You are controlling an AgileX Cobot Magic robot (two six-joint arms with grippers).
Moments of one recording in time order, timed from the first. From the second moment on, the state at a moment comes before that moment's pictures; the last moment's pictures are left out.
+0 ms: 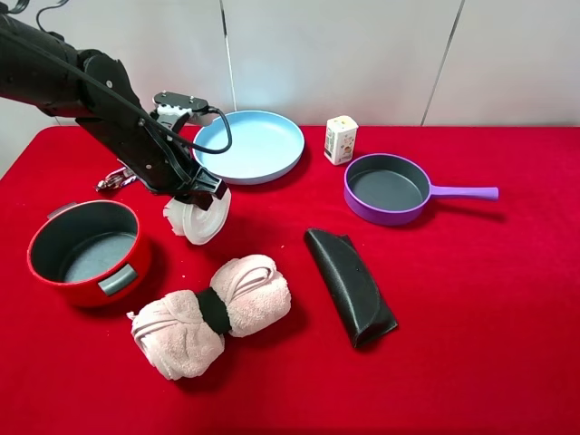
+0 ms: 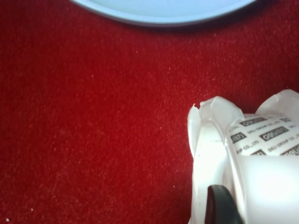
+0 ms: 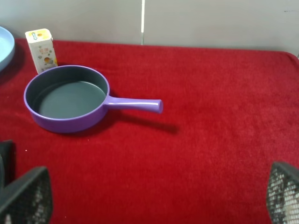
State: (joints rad) left arm -0.42 1.86 -1.04 -0.21 0.33 0.23; right arm 0.08 -0.01 -0.50 -0.06 1.02 -0.01
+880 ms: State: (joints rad) left arm -0.42 1.86 -1.31 -0.21 0.58 0.23; right arm 0.08 -0.01 -0.50 -0.06 1.02 -0.01
